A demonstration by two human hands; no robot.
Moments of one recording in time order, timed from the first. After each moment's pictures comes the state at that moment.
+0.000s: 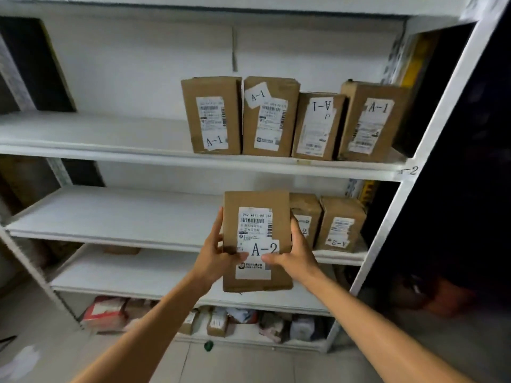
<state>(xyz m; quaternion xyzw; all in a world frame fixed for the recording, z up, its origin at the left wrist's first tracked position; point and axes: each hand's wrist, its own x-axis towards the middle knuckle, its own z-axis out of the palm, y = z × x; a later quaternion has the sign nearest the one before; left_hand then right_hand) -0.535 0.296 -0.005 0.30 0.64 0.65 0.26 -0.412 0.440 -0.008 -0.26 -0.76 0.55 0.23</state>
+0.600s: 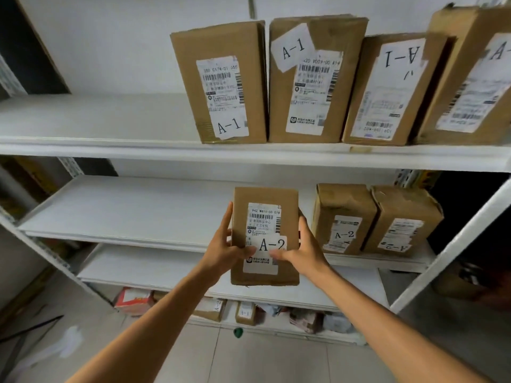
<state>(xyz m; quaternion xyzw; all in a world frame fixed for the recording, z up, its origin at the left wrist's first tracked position) -0.667 0.356 -0.050 0.26 0.67 0.62 0.32 -0.544 0.501 -0.066 -0.27 -0.76 0.56 0.17</state>
